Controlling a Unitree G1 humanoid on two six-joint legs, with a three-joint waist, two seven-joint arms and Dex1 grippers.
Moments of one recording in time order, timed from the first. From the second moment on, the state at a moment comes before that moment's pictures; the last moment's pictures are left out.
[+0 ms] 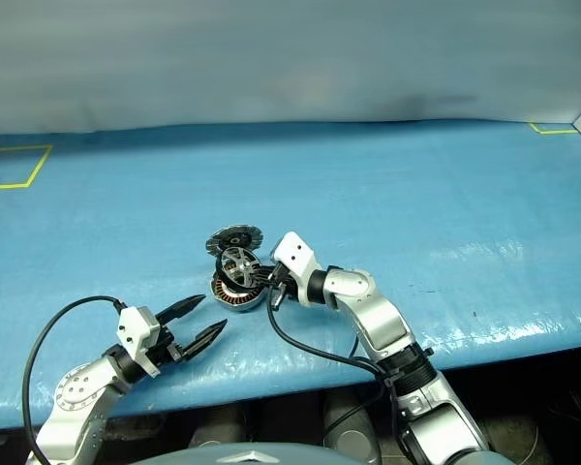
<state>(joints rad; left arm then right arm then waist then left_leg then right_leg) 0.30 0.43 0.05 -0.09 -0.32 -0.14 -0.83 -0.37 -0.23 0.38 -0.03 0.16 0.46 0.74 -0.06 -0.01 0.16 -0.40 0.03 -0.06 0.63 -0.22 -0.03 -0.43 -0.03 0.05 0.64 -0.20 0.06</state>
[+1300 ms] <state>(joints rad) 0.30 0.42 0.05 -0.08 -0.32 -0.16 -0.81 -0.38 -0.24 0.38 -0.04 0.12 0.44 0.75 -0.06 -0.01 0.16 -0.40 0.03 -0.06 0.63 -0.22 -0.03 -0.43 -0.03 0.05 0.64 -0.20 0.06</state>
